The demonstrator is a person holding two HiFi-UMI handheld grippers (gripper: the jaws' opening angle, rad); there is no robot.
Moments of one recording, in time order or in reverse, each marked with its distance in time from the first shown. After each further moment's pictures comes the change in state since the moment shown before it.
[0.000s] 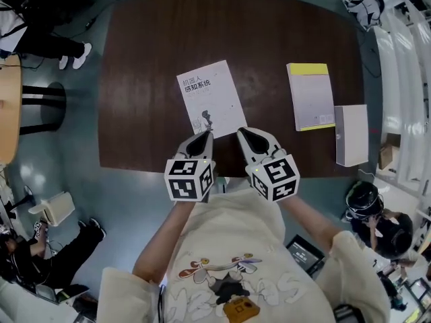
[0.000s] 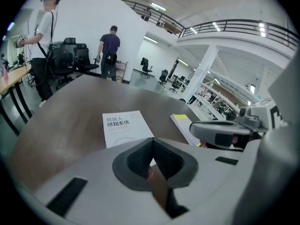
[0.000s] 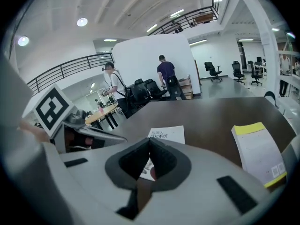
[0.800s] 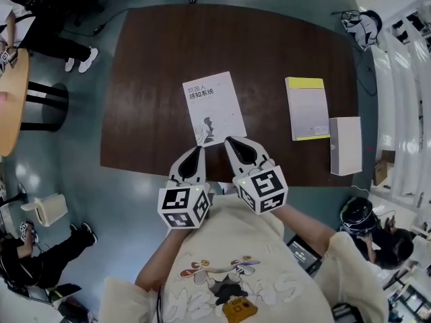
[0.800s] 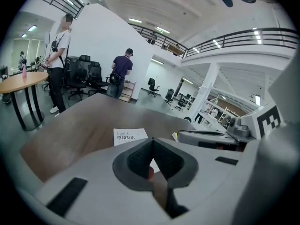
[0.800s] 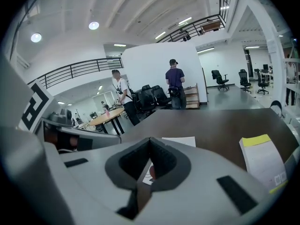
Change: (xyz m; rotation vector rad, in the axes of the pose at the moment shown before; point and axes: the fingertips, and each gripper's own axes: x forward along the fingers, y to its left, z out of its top) left arm -0.083 -0.009 0.021 -0.054 -0.258 0.078; right arm -0.011 0.057 0.030 -0.078 -0.085 0.051
